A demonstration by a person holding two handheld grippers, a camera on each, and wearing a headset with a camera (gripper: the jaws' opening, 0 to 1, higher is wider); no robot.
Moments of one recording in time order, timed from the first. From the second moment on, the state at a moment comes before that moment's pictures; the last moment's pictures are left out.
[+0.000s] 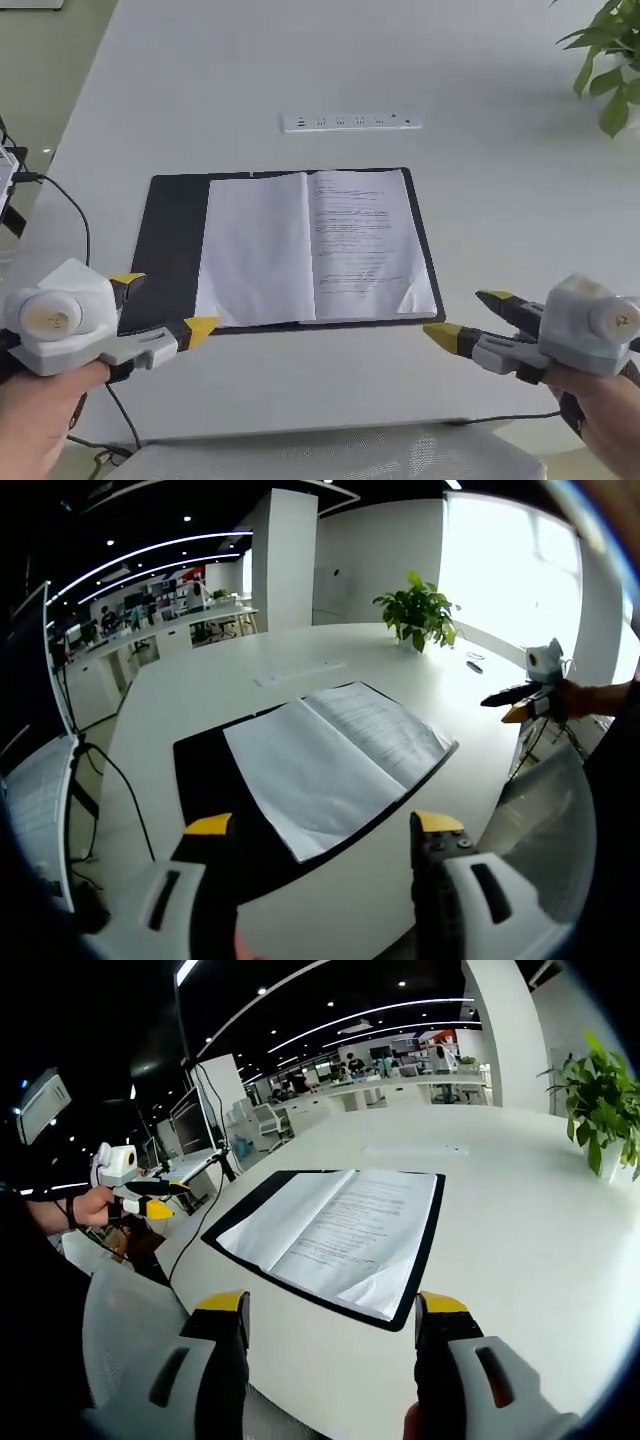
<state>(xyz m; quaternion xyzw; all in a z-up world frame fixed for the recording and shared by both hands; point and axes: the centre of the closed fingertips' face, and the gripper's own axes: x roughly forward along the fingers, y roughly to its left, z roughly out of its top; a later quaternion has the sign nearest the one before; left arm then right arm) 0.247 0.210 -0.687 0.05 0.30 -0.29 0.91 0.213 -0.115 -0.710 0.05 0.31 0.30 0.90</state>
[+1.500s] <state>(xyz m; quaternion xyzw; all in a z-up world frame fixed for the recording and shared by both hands) 0.260 0.046 -0.696 0.09 0.31 -0.44 0.84 0.202 -0.127 -0.713 0.08 0.30 0.28 0.91</state>
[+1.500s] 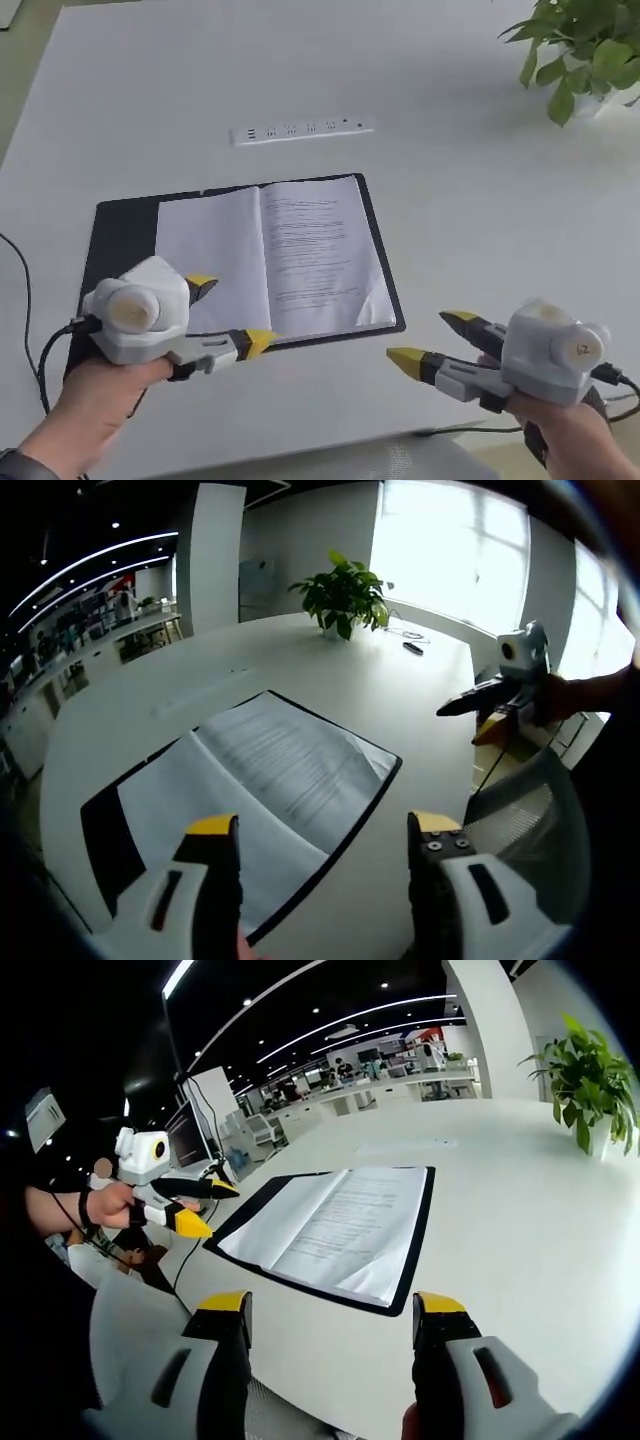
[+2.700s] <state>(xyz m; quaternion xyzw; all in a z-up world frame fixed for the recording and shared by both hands) 0.297 -0.090 -0.782 0.10 0.34 -0.47 0.81 0.213 -0.119 -0.721 0.09 0.32 0.29 0.90</state>
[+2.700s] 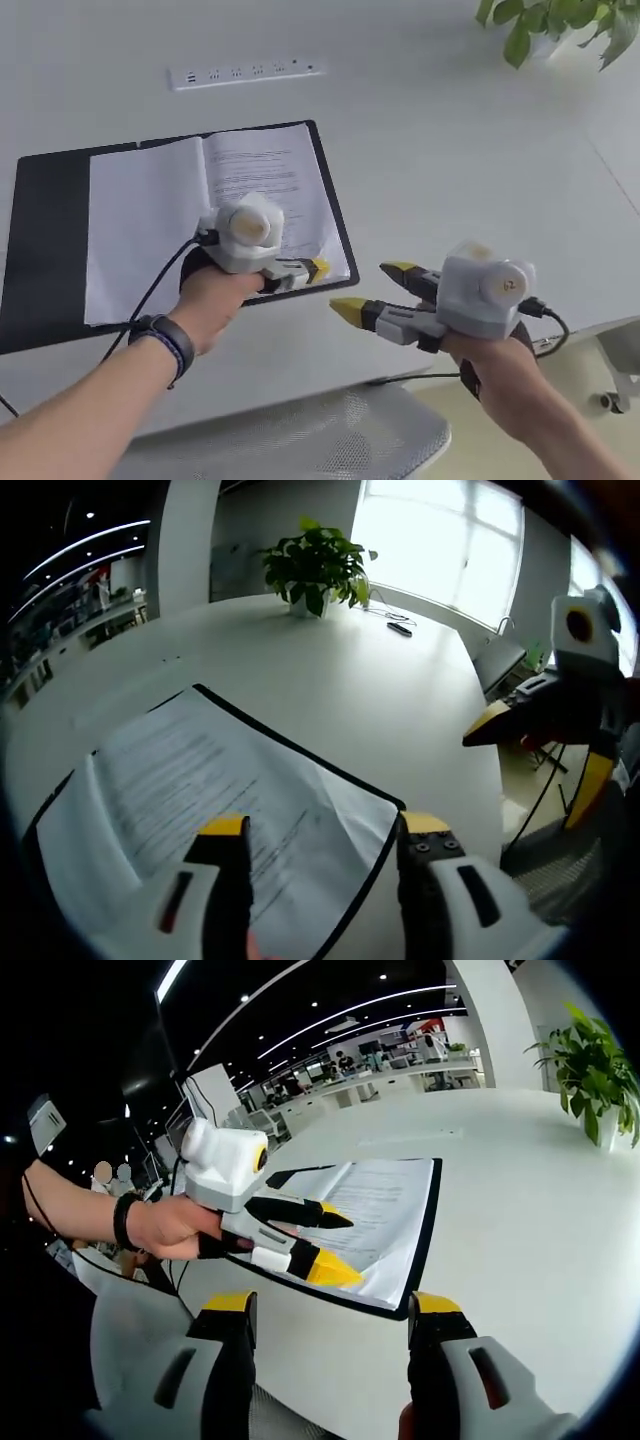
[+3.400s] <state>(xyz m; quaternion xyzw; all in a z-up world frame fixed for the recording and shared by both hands) 0.304 -0.101 -0.807 0.16 0.31 -0.45 0.82 0.217 -0.129 -0.728 0.11 0.33 0.29 0.89</state>
